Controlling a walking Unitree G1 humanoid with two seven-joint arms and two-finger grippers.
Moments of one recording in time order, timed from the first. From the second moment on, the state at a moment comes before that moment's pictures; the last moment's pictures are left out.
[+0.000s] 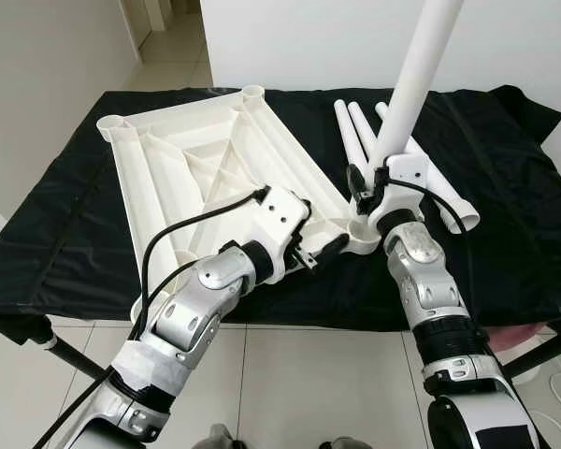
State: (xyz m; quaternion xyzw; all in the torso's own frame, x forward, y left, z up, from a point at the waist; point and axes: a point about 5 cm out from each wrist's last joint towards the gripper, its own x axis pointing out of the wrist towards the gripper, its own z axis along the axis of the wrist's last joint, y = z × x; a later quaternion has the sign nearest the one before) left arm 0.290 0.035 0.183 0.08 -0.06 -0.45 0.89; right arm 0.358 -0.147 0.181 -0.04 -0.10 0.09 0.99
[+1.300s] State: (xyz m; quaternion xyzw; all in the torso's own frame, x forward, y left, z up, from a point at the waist) left arm 0.289 0.035 0.166 0.12 -0.04 -0.45 0.88; right arm 0.352 -0.145 0.150 -0.17 -0.07 0.17 0.97
